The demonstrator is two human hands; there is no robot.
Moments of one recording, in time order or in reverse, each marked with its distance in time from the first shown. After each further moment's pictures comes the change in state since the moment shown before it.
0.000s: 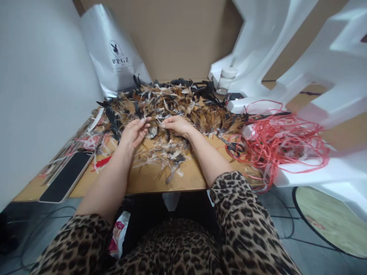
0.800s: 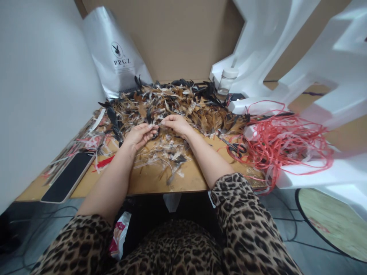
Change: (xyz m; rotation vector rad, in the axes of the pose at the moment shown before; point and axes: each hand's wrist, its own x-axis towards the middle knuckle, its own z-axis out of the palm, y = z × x) left_hand -0.003 -0.002 0.005 0.099 -0.065 -0.186; right_hand 0.000 -0.008 0.011 0.066 0.134 -0.050
